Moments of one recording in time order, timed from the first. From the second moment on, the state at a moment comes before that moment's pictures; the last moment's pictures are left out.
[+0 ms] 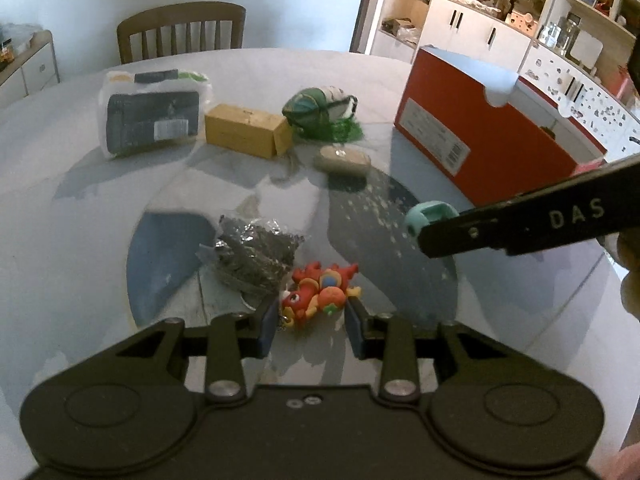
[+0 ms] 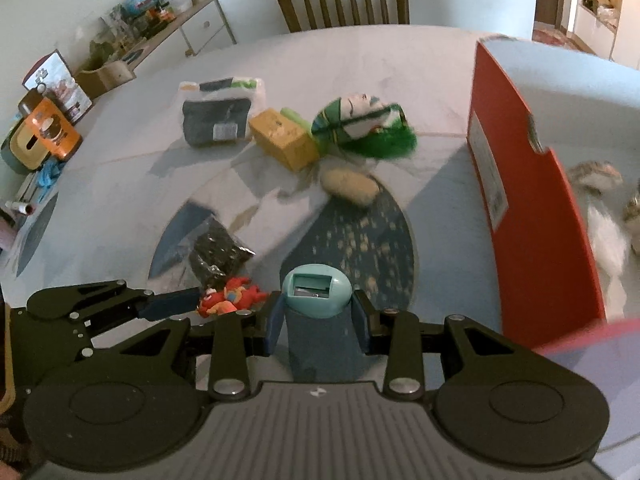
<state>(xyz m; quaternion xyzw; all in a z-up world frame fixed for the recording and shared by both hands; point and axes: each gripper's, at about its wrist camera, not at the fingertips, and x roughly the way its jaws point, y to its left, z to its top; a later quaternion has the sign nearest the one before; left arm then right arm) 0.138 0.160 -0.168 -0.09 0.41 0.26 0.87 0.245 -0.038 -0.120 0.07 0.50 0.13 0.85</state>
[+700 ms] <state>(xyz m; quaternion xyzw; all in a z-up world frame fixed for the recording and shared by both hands) 0.152 0.138 -0.172 -0.08 0.43 0.24 0.87 0.212 -0.065 -0.119 0.09 0.50 0.11 0.85</state>
